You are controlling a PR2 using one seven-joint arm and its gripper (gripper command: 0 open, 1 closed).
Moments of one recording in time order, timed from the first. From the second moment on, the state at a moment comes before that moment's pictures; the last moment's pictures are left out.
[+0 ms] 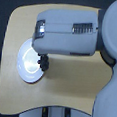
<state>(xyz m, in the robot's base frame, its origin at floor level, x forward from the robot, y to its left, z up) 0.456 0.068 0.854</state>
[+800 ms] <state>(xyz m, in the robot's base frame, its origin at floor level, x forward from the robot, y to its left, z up) 0.440 0.135 0.806</state>
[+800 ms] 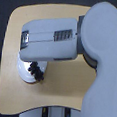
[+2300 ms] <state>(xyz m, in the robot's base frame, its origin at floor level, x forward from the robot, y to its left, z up) 0.464 0.143 0.768</state>
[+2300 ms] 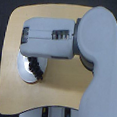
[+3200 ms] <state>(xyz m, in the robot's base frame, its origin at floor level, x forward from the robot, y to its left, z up) 0.479 0.127 0.788</state>
